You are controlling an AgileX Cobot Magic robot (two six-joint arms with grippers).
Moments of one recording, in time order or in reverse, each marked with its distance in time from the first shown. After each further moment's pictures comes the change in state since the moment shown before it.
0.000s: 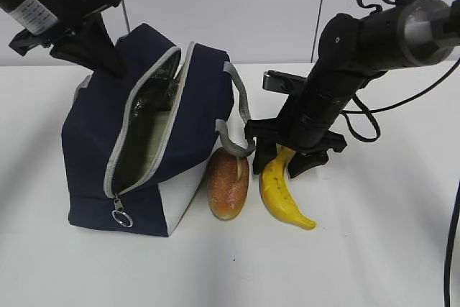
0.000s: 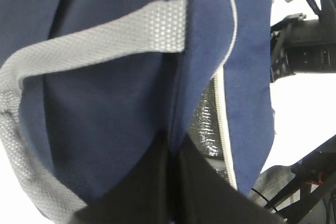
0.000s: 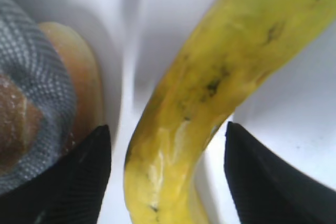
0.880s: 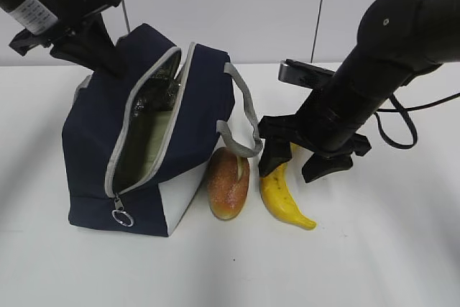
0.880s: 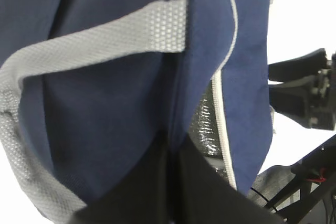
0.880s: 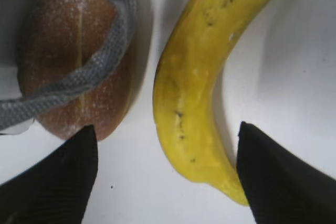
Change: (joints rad) left arm 0.000 0.000 0.000 -0.001 -0.001 0.000; right arm 0.000 -0.233 0.214 0.078 -0.006 -0.077
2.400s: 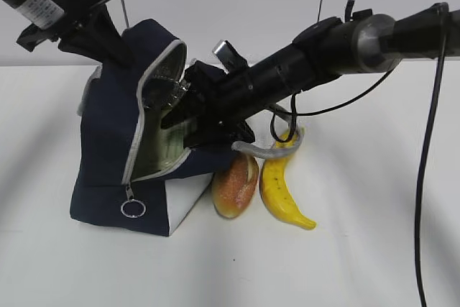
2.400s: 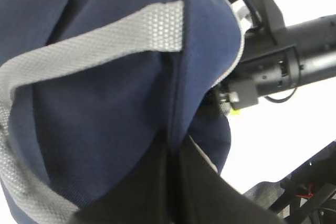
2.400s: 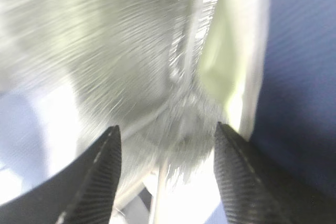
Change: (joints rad) left arm 0.000 0.000 0.000 -0.044 -0.048 0.000; right arm 0.010 0.422 -0.452 0.759 0.231 -0.332
